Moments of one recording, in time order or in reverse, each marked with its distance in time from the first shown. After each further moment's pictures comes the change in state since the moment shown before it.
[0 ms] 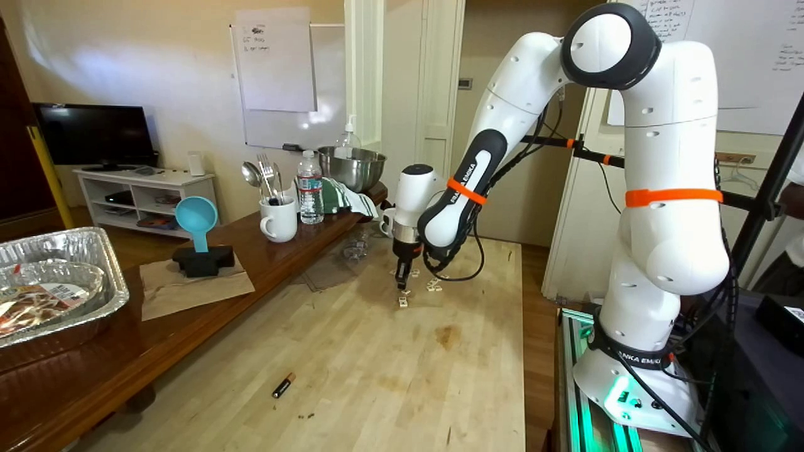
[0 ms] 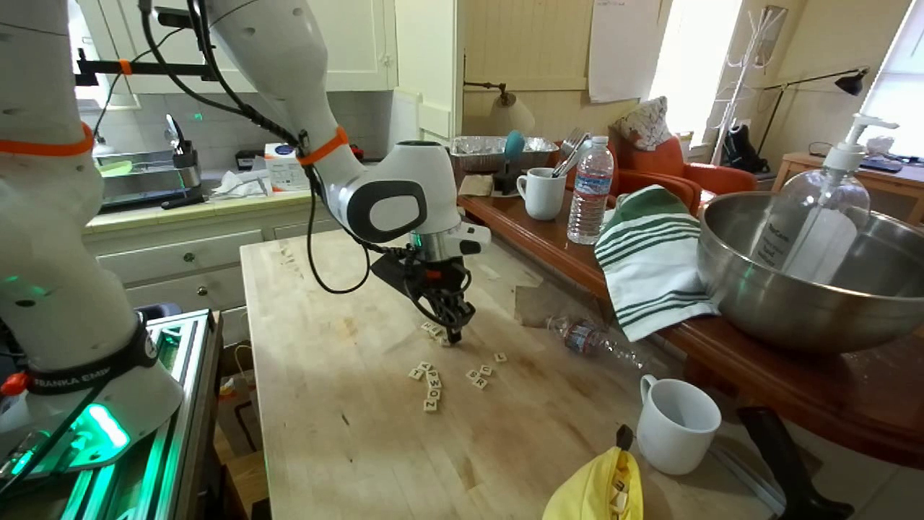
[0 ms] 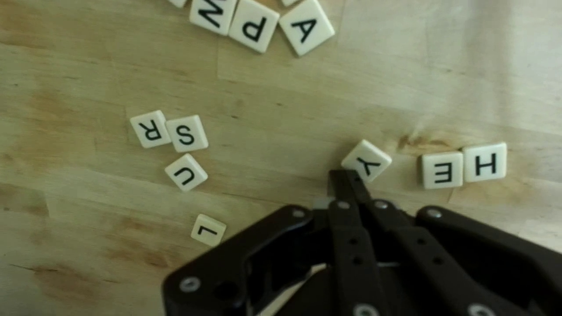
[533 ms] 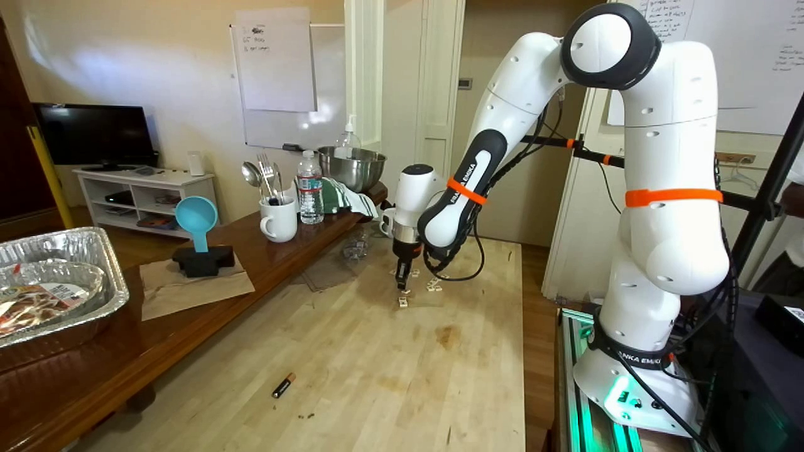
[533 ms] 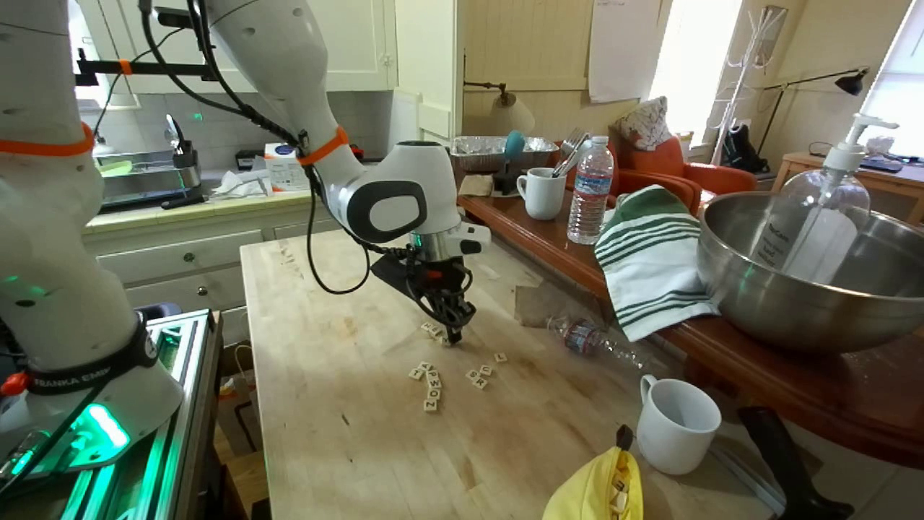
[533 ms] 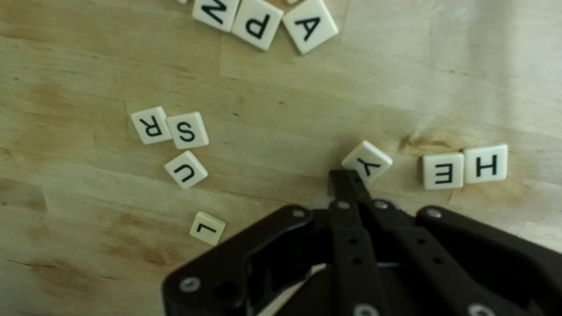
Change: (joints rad) arm 0.000 0.001 0.000 0.000 -0.001 0.002 -0.015
